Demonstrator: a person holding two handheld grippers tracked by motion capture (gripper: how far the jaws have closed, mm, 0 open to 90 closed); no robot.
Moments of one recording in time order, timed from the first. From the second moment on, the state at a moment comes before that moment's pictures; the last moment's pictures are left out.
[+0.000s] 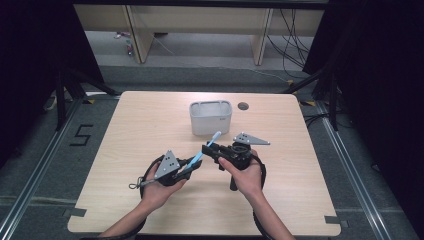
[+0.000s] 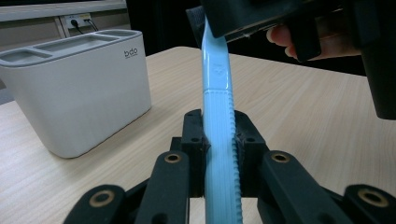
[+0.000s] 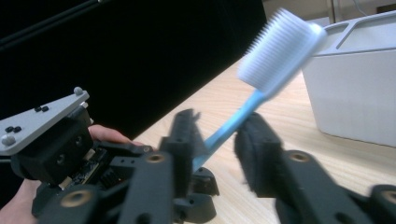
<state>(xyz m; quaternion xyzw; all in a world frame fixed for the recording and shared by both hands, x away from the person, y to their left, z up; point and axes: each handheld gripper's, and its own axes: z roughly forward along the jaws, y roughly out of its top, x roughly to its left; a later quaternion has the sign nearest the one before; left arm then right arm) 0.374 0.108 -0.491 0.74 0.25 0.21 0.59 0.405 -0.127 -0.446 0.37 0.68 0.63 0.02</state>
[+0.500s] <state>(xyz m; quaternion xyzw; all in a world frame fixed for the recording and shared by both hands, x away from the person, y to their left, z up) 0.374 0.118 -0.494 0.77 0.25 0.21 0.55 0.401 -0.141 -0.427 0.35 0.68 0.64 0.06</state>
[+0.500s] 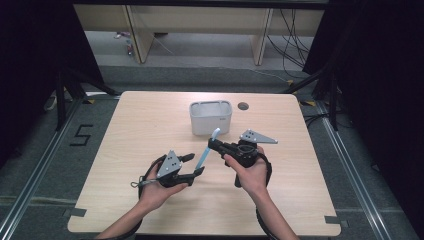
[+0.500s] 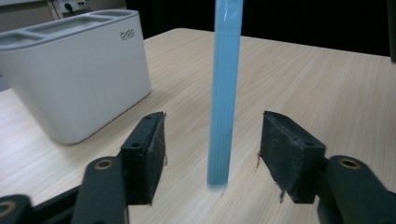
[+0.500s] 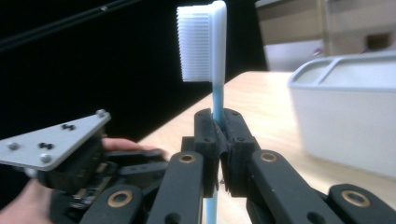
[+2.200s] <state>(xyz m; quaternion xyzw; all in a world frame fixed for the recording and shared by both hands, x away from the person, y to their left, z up) 0.355 0.195 -0.522 0.72 0.34 0.26 0.55 0.418 -0.176 -0.385 0.36 0.66 0.61 0.27</state>
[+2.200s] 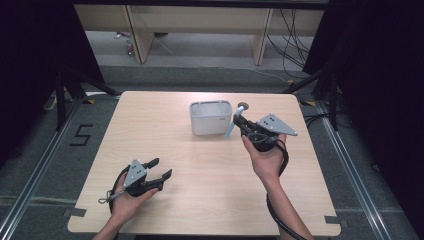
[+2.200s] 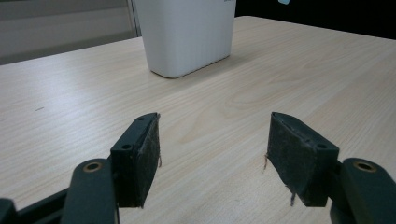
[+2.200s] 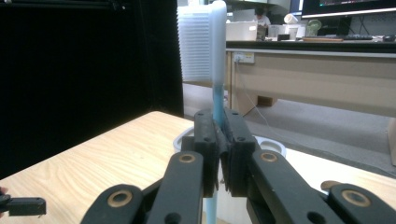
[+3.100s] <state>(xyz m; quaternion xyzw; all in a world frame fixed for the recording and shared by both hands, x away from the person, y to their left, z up) 0.353 0.195 -0.522 0.72 0.35 0.27 0.54 0.437 -0.169 -0.366 0.35 0.64 0.61 0.32</state>
